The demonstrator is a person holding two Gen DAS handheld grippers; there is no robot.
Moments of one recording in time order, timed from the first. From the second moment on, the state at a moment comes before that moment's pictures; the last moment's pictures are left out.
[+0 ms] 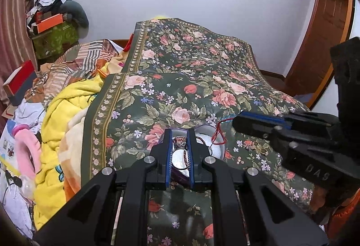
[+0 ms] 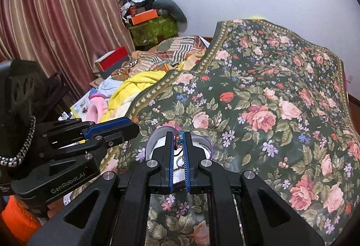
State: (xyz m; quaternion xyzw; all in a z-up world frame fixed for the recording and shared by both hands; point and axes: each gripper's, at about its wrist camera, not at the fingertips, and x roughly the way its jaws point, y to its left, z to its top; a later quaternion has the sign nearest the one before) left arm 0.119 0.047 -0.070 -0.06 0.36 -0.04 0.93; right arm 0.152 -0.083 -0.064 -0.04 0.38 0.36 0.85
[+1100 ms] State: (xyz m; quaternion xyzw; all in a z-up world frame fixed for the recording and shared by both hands) left arm 0.141 0.045 -0.097 -0.07 0.40 -0.04 0.91; right arm 0.164 -0.087 -0.090 -0.05 0.40 0.33 0.86
